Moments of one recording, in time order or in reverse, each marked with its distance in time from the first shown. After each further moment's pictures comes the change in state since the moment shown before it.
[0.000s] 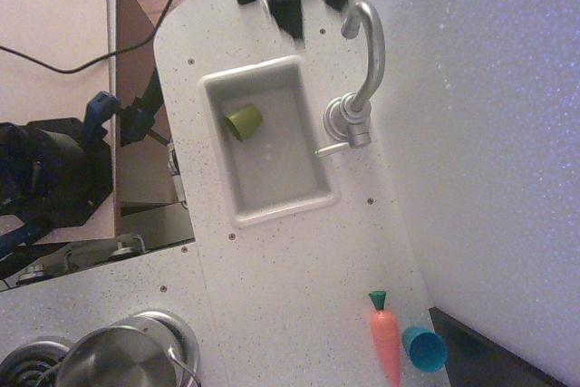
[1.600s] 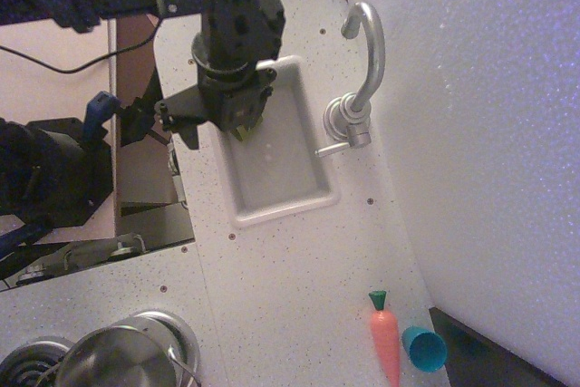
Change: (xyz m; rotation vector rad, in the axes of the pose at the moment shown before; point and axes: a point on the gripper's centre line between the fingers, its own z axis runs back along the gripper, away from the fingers) arm 0.017 -0.135 -0.037 -0.225 0.193 -0.263
